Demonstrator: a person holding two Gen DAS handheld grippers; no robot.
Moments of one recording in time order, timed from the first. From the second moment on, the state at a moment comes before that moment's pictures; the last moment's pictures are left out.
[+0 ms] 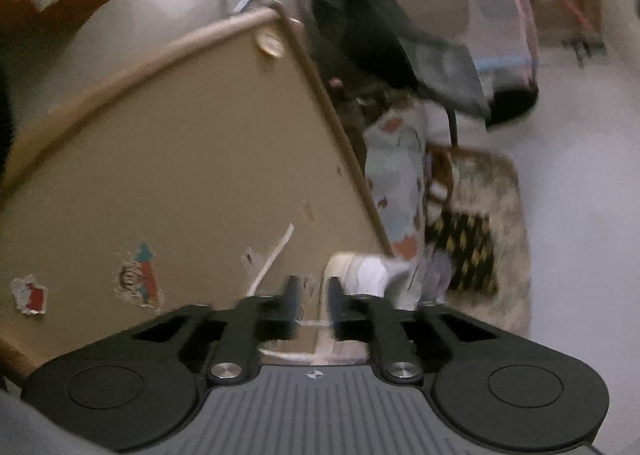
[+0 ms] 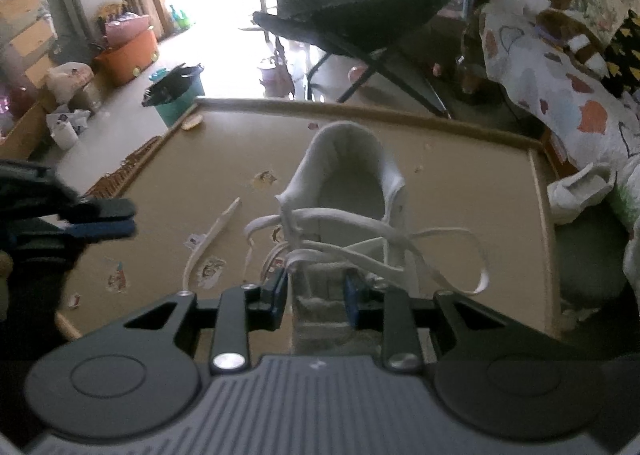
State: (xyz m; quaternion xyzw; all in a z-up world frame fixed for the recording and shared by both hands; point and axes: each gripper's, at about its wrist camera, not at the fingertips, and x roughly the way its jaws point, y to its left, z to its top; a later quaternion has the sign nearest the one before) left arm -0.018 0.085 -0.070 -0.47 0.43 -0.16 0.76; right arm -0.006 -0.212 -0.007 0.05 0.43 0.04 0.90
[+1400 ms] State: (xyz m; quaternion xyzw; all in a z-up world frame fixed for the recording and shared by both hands) left arm 0.000 -0.099 -0.010 0.14 0.34 -0.29 0.88; right arm -0.027 -0.215 -0.014 0.04 0.41 0.06 0.91
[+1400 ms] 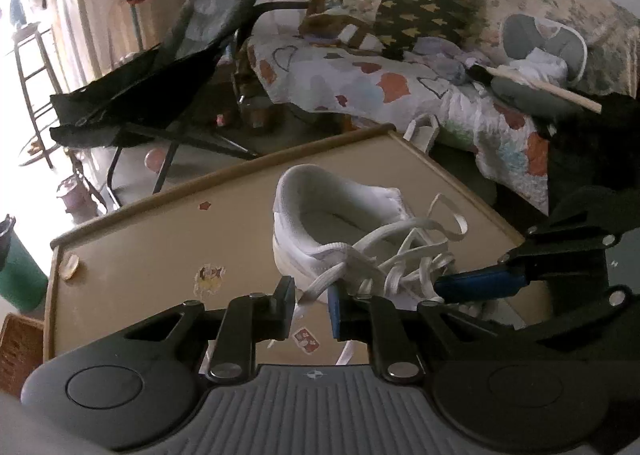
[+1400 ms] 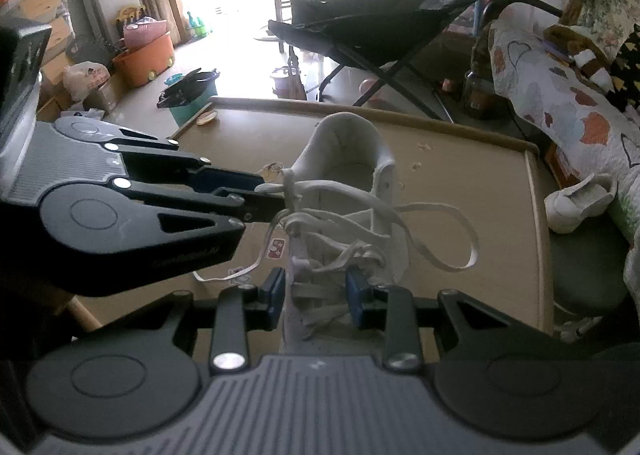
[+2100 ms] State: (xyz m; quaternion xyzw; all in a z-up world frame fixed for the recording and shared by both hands) left arm 0.010 -0.062 -0.038 -0.09 0.42 -0.24 0.87; right arm -0.025 -0.212 -0.016 0.04 0.42 0.05 0.90
